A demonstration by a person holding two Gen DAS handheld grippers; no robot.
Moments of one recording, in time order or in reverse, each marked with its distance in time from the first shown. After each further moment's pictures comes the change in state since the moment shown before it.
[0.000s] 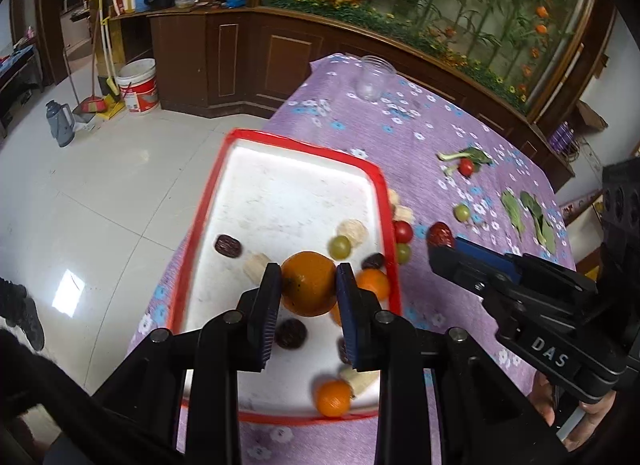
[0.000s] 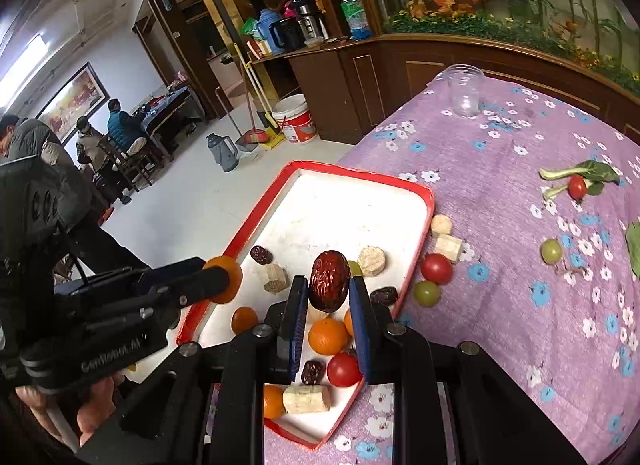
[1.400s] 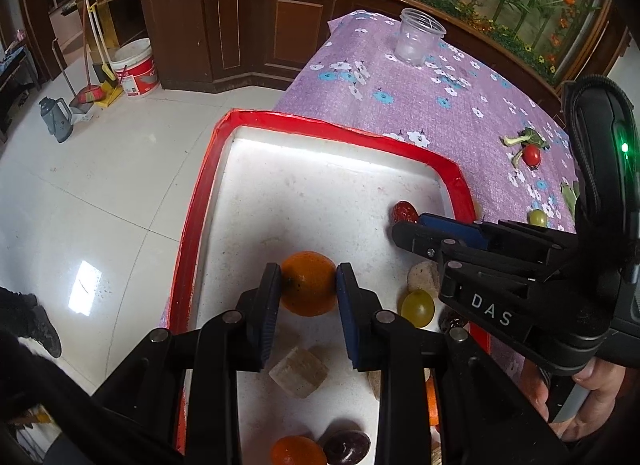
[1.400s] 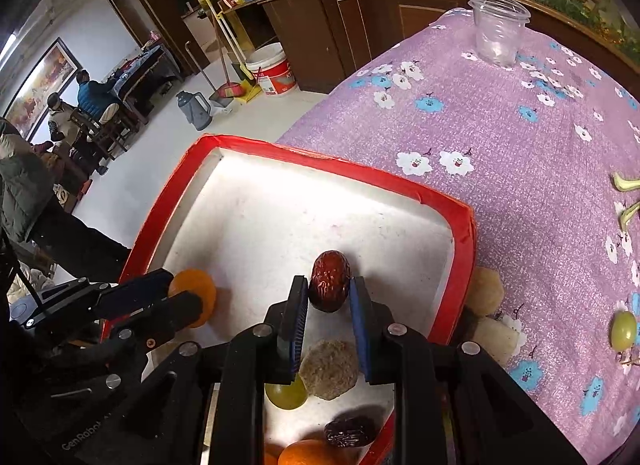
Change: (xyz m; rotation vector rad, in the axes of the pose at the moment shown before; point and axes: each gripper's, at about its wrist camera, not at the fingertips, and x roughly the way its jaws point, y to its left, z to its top) left arm 0.108 0.024 0.042 0.043 0.124 0.058; right arm 0.164 -0.042 0.053 0.017 0.198 -0.055
